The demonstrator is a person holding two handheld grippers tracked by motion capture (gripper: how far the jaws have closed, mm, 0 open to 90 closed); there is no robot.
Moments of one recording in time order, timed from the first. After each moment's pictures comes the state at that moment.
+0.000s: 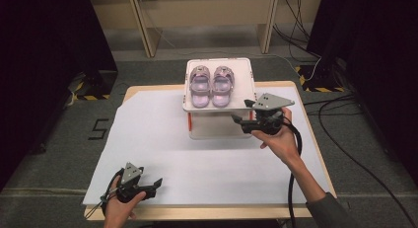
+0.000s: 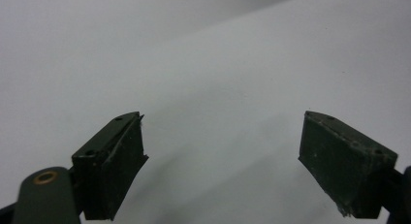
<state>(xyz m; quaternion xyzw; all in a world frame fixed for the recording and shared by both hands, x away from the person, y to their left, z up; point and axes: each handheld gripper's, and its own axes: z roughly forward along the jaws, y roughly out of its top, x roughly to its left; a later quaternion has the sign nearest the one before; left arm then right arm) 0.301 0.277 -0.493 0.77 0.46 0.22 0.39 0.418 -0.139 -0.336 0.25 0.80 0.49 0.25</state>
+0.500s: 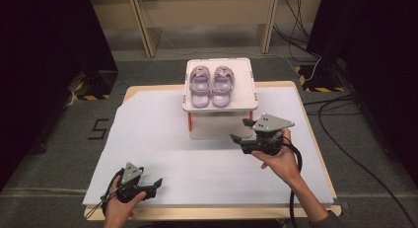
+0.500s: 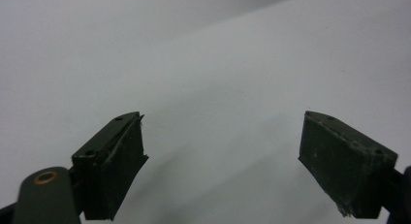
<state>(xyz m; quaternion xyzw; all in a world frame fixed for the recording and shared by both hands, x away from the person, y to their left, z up) 0.301 0.276 -0.494 0.77 0.46 0.22 0.39 0.385 -0.140 -0.371 0.25 0.80 0.50 0.22</state>
